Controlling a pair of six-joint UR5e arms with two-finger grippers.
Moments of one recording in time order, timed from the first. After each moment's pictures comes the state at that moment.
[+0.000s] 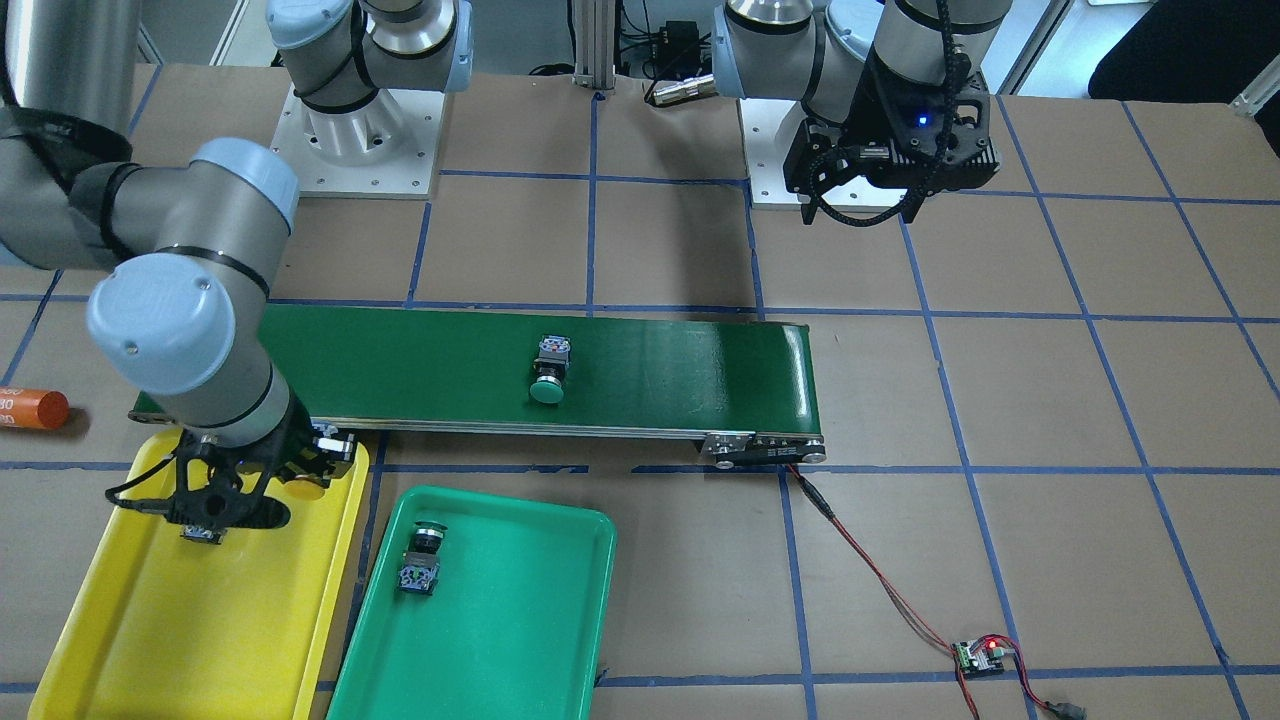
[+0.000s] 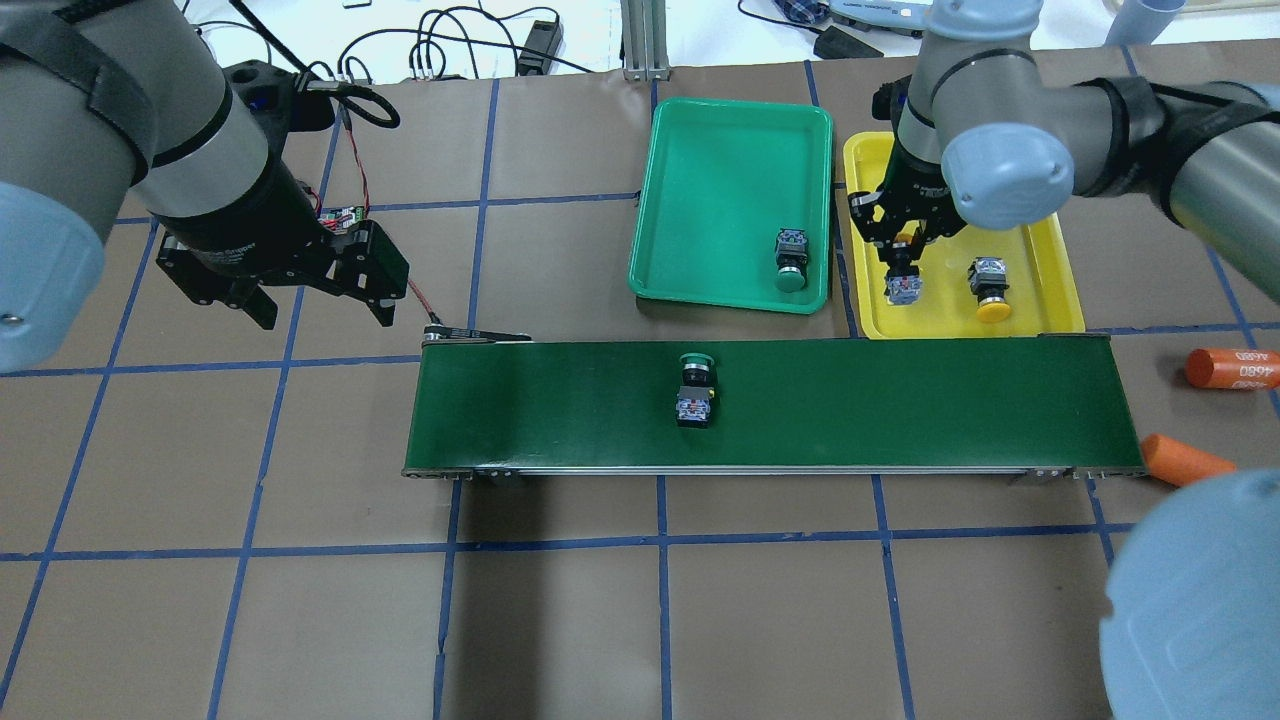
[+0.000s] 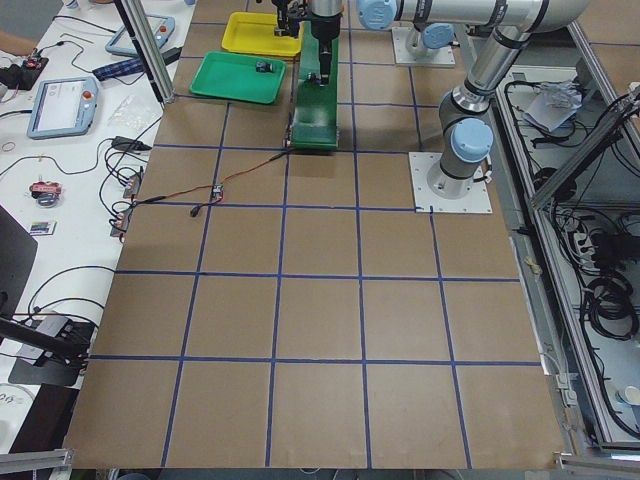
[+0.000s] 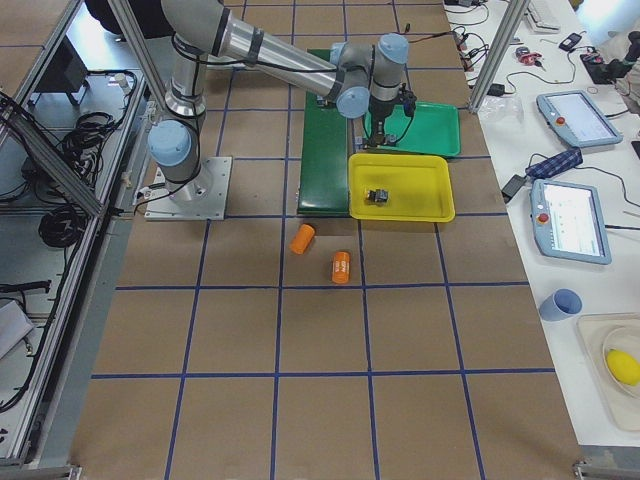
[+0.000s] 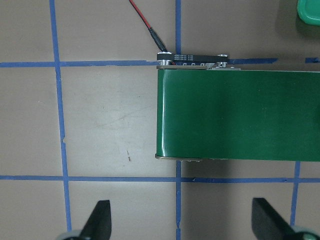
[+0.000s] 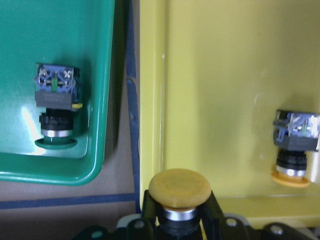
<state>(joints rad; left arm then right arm) -1.59 -1.45 -1.69 -1.59 1.61 -0.02 1.52 -1.15 1.57 -1.96 -1.64 -0.04</state>
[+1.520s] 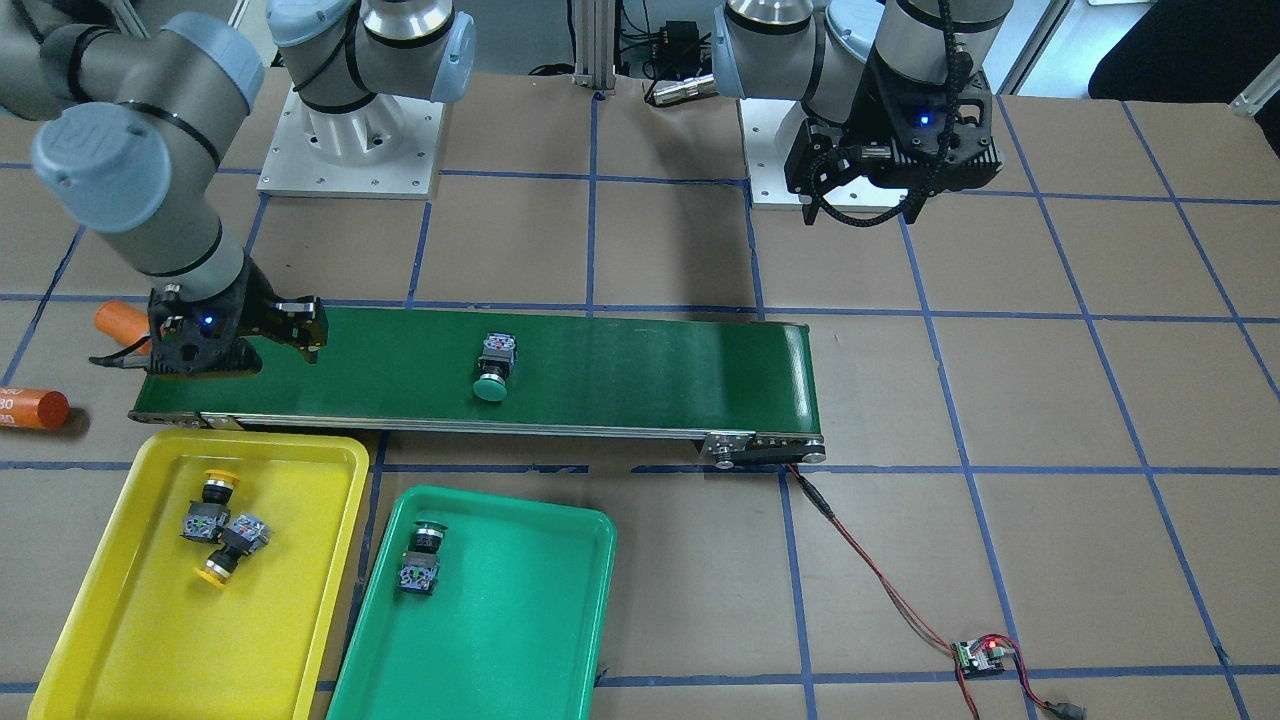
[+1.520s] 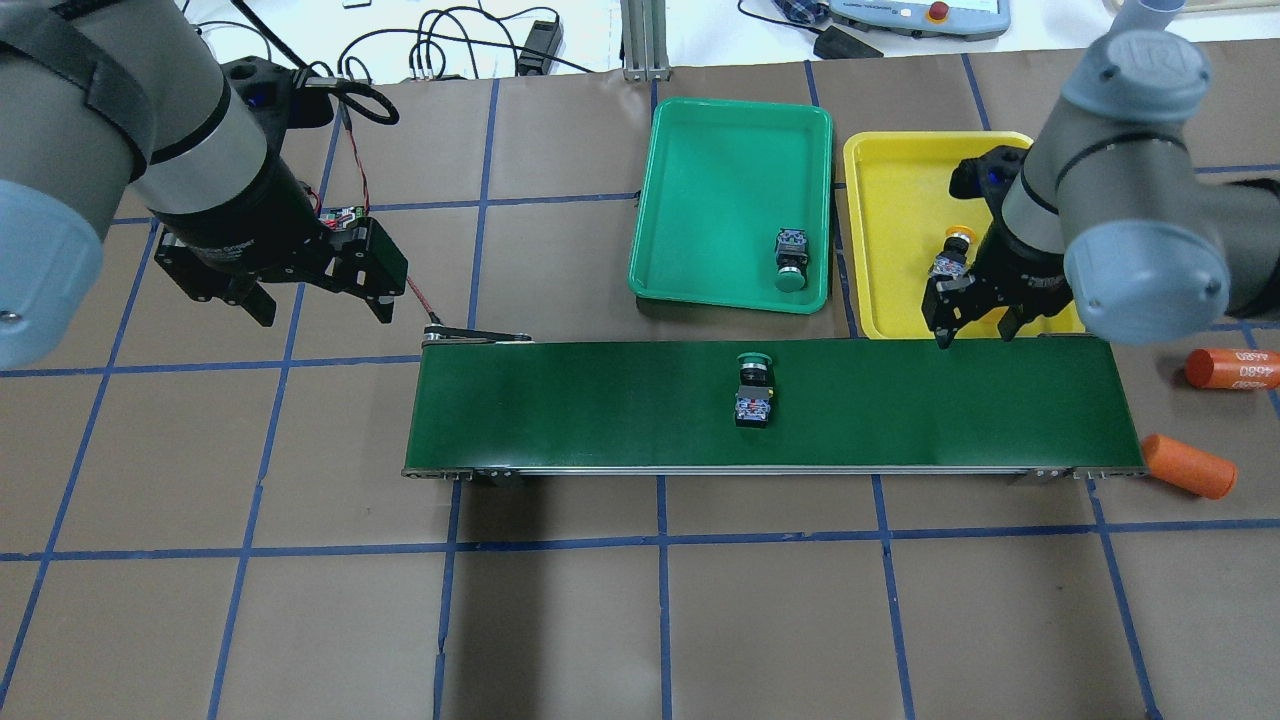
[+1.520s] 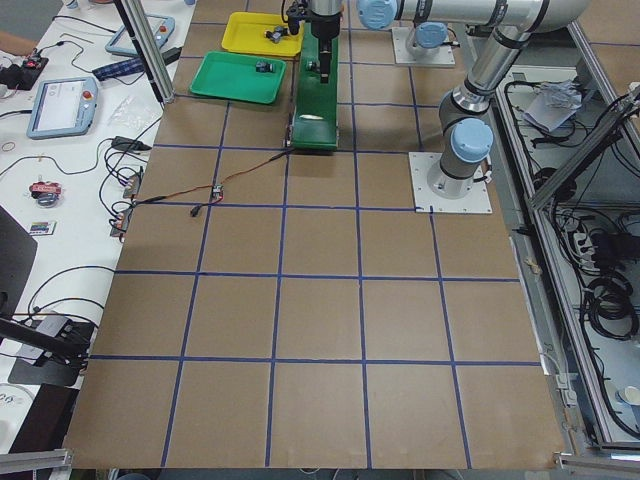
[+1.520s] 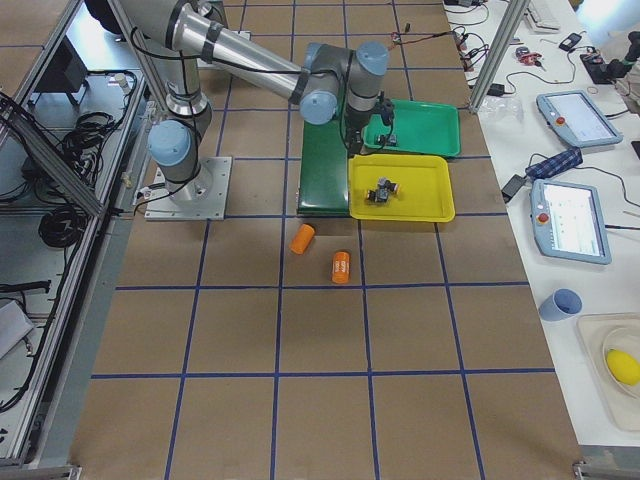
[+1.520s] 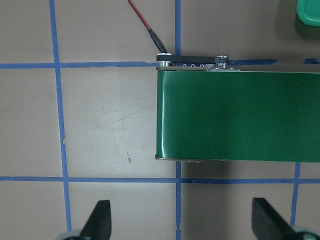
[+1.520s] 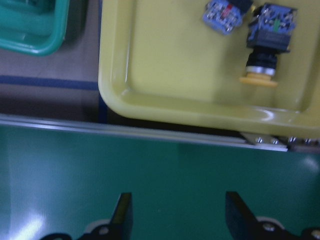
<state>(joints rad) -1.59 -1.45 -1.69 -1.59 1.62 -0.02 1.40 -1.51 2.01 -2.01 -1.59 -0.25</state>
